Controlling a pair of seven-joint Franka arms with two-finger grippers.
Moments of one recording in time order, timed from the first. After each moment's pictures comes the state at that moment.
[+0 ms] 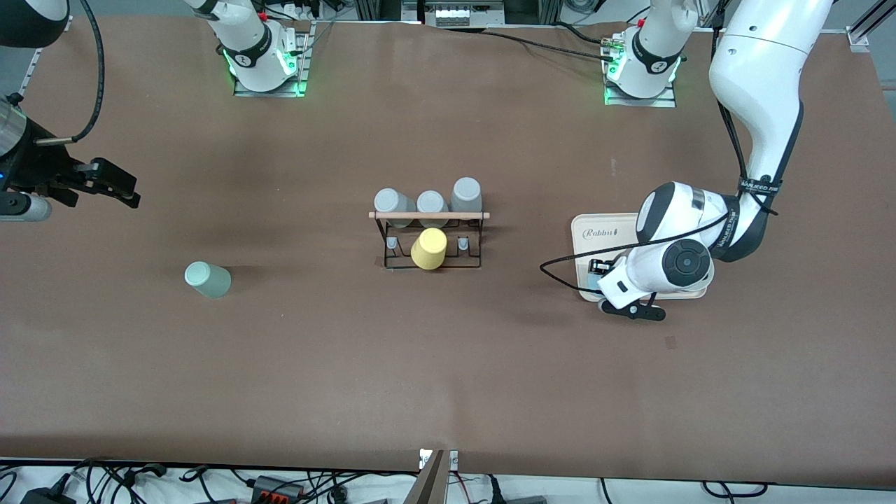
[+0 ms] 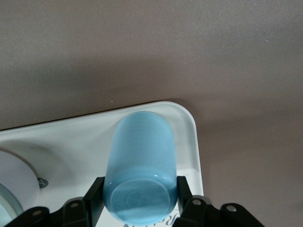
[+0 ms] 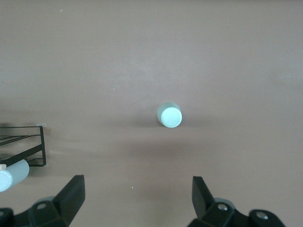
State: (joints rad) left arm -0.05 0.61 -0.22 -1.70 0.08 2.06 -0.17; right arm -0.02 0.12 0.08 -1.49 -0.02 1.63 0.07
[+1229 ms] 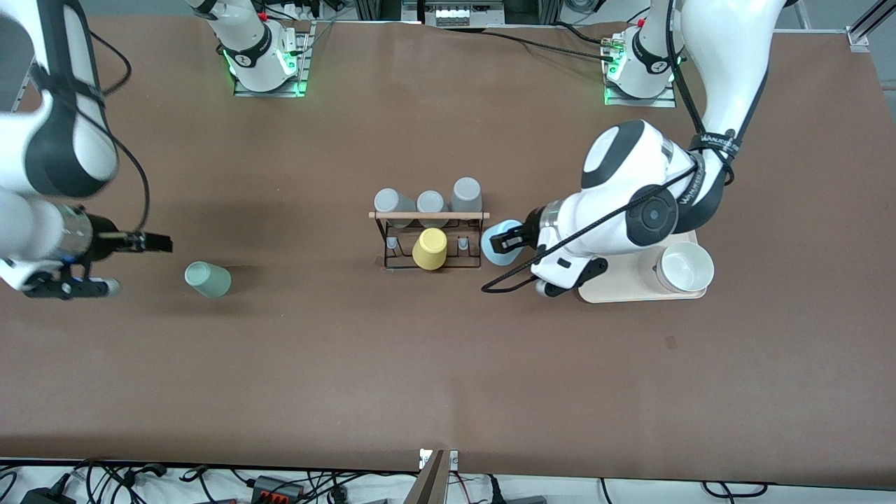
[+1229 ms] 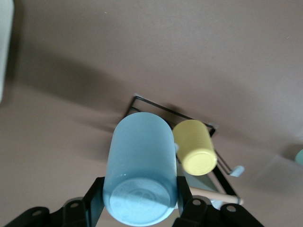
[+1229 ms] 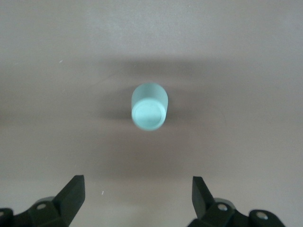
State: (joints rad) left arm -0.21 0.59 -0.36 -1.32 -0.28 1.84 -0.93; right arm -0.09 0.44 0.06 -1.54 -0.05 1.76 -0.02
